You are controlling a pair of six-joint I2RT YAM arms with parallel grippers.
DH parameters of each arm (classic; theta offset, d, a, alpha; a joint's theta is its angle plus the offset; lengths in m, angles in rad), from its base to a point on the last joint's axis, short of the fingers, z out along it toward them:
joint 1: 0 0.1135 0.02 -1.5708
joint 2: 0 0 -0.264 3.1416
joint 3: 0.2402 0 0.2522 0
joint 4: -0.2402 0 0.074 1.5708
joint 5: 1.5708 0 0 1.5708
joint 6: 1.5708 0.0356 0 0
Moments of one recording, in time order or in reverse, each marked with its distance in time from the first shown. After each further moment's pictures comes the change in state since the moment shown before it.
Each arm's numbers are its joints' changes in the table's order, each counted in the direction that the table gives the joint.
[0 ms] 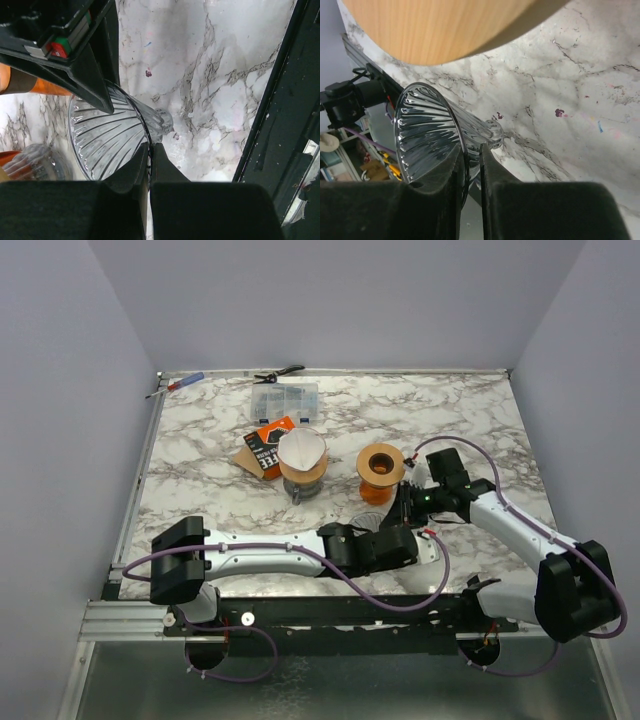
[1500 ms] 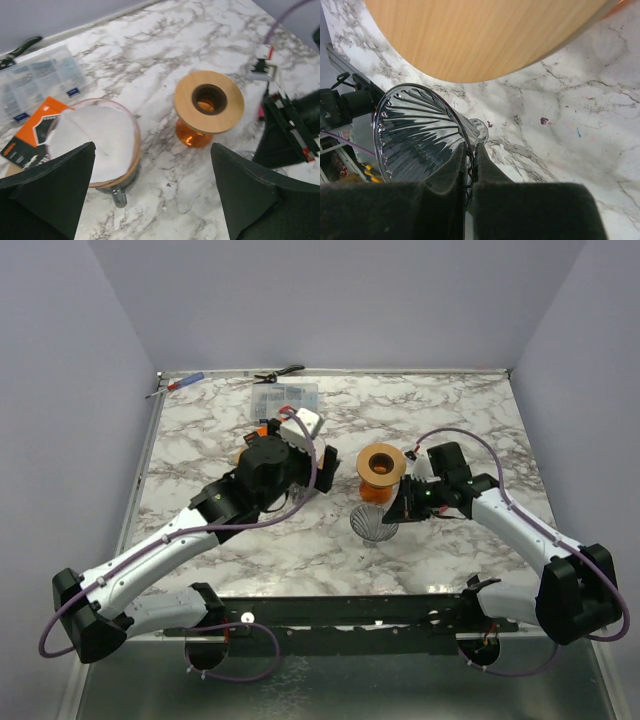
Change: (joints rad) left arm 0.505 -0.522 -0.202 0.310 0.075 -0.276; right arm 0.011 -0.011 0.052 -0.037 0.093 -0.037
